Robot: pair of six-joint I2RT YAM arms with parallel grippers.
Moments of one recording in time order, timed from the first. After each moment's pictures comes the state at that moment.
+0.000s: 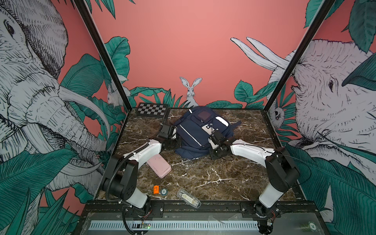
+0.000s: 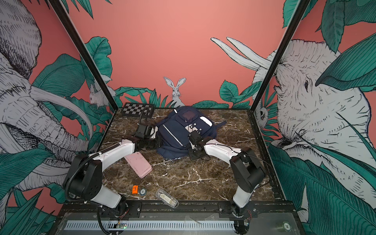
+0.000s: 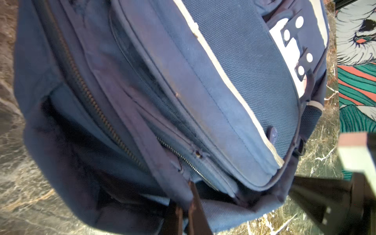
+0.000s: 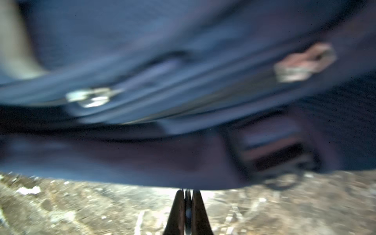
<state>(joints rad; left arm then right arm) -0.40 1.53 0.96 -0.35 0.25 -0.48 0.64 1.69 1.09 -0.61 -0.02 0.31</state>
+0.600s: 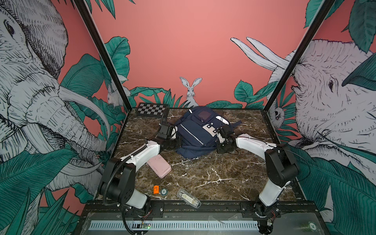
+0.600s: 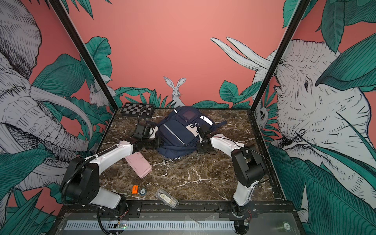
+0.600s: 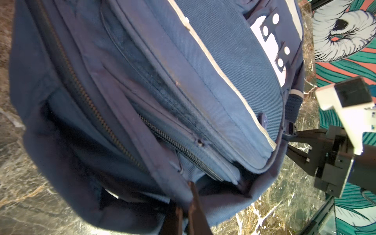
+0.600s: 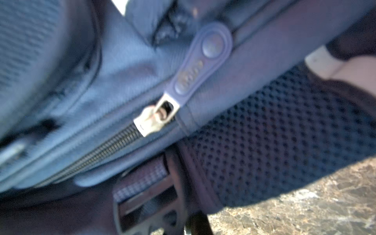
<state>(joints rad) -0.40 1.49 0.94 -0.34 0.31 -0.49 0.48 1.75 1.15 -0.64 -0.04 0.28</state>
